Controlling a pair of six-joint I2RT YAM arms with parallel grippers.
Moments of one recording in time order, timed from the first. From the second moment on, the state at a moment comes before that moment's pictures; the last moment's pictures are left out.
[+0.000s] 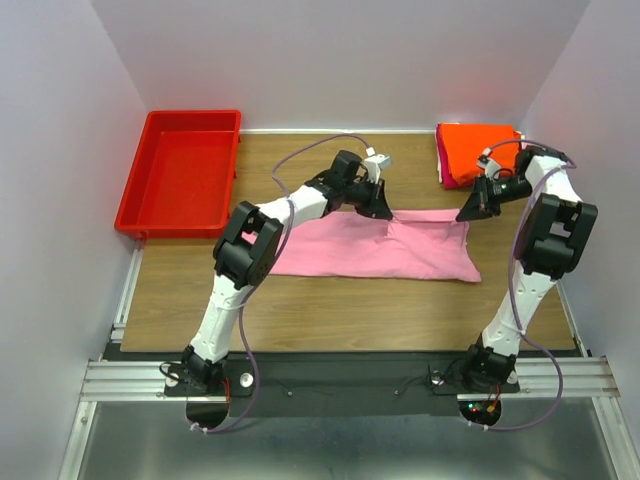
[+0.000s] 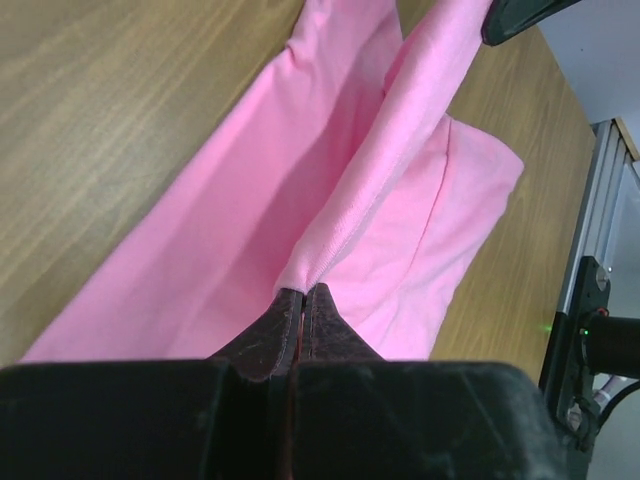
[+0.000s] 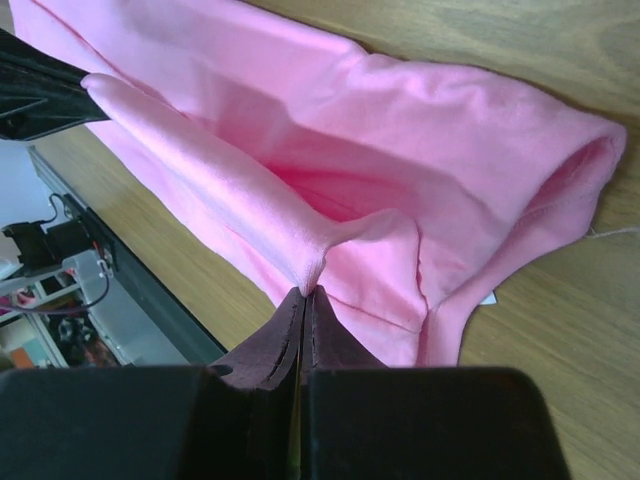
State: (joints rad) left arm -0.66 2.27 1.74 -0.05 0.65 -0.34; right arm -0.34 2.13 1.79 -1.27 -0.81 -0.40
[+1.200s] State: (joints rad) left arm -0.53 2.02 1.53 -0.12 0.69 -0.10; right arm -0.26 1.93 1.46 -1.24 -0.89 -0.40
